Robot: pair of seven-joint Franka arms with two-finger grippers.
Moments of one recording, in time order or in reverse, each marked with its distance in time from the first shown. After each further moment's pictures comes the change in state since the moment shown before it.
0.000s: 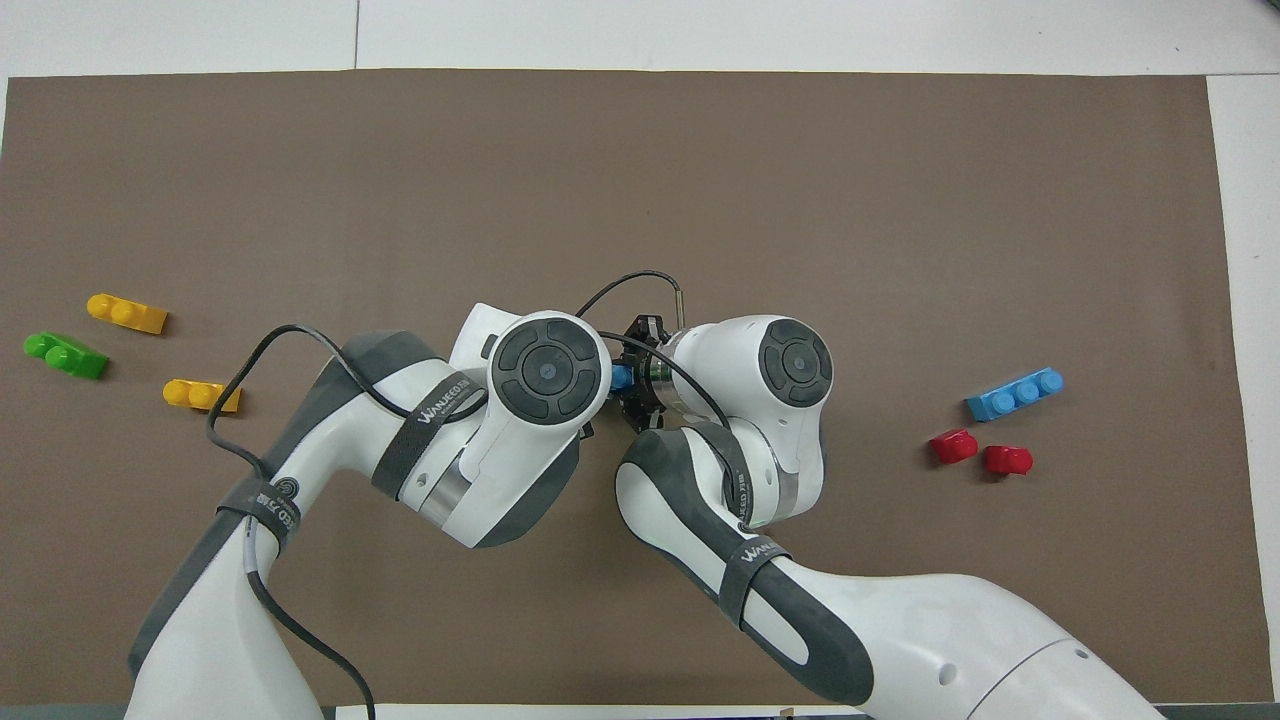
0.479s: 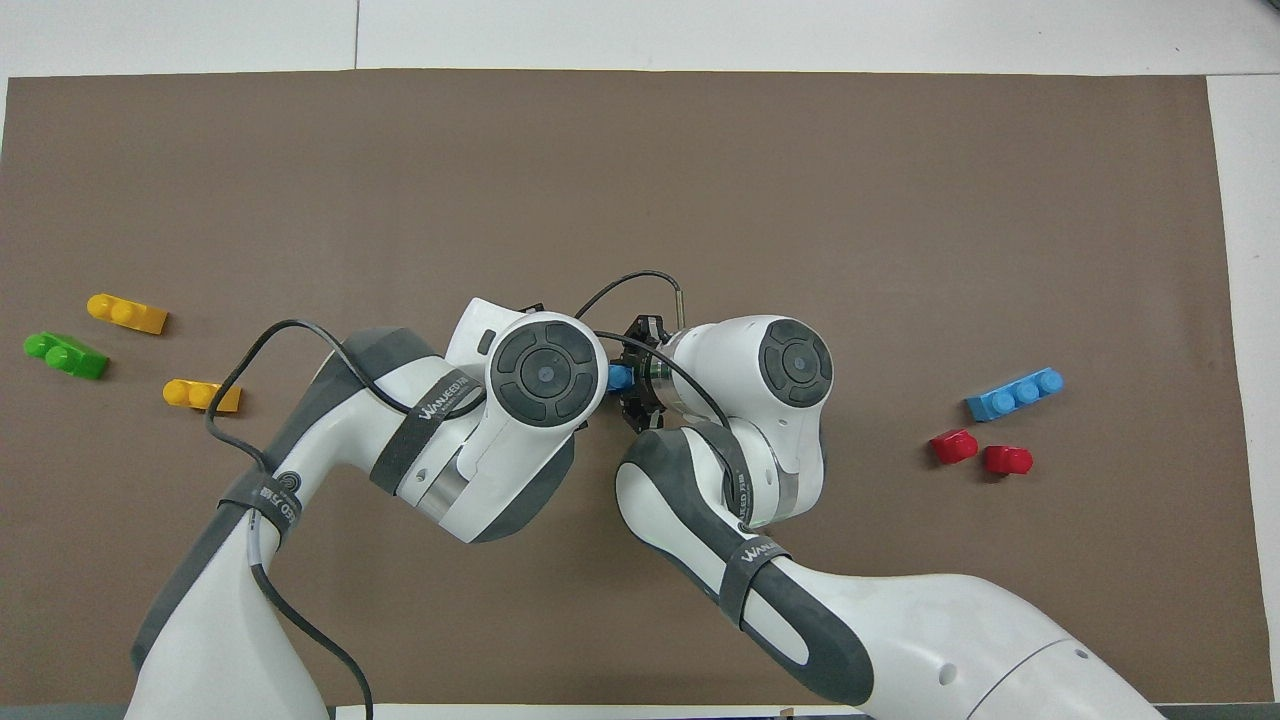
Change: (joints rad) left arm 0.000 0.006 0.008 -0.011 0.041 0.035 -0.004; right arm 0.000 0.000 0.000 -0.001 0.000 0.001 0.000
